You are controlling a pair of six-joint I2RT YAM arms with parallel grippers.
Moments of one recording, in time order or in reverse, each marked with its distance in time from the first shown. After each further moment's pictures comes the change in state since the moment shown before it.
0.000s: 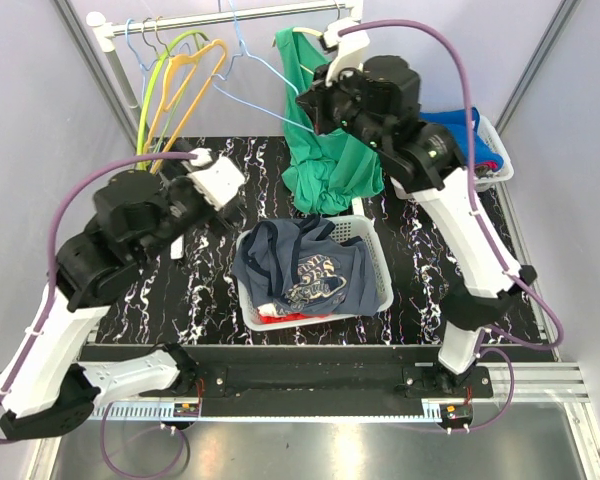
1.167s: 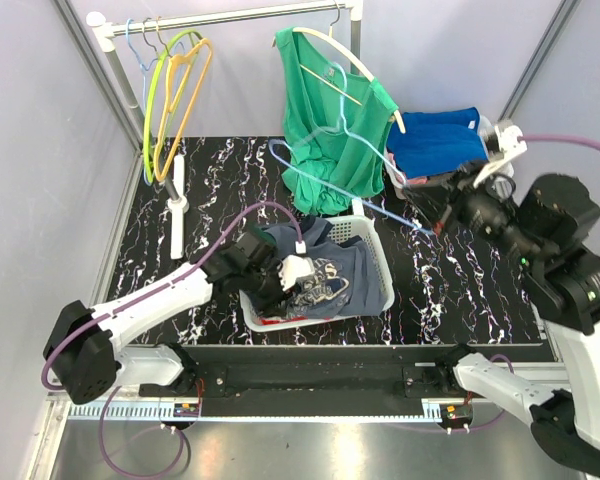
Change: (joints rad) left arm 0.003 0.208 -0.775 0.192 0.589 -0.164; right arm -0.251 -0.876 -0.829 -0.106 -0.237 0.215
